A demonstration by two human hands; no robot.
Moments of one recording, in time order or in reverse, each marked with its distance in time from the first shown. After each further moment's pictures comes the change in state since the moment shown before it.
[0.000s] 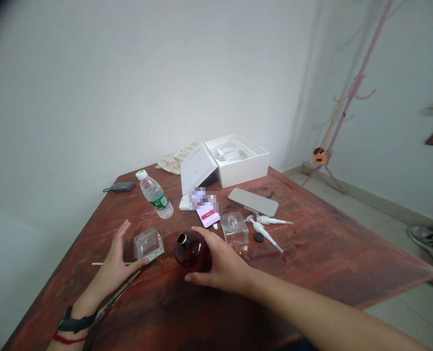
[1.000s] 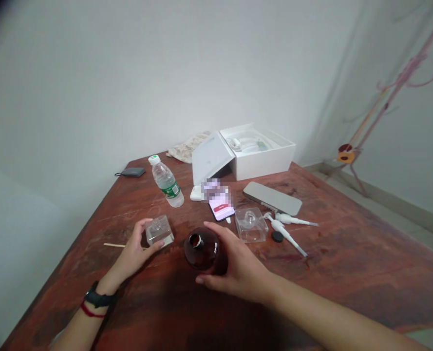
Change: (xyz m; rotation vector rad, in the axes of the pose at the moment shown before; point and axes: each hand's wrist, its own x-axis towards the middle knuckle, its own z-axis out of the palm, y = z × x) left_hand -0.007 0.007 0.021 -0.176 -0.120 -0.212; right_hand -0.010 -0.001 0.002 -0.011 0.009 -0.051
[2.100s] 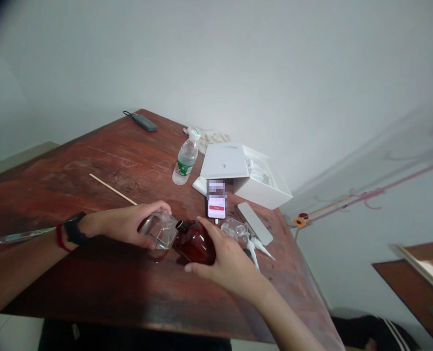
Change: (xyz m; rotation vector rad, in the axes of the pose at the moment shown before) left_hand -0.021 0.037 -0.005 -0.346 -0.480 0.280; right_hand 0.027 -0.072 -0.035 -0.567 -0.494 0.160
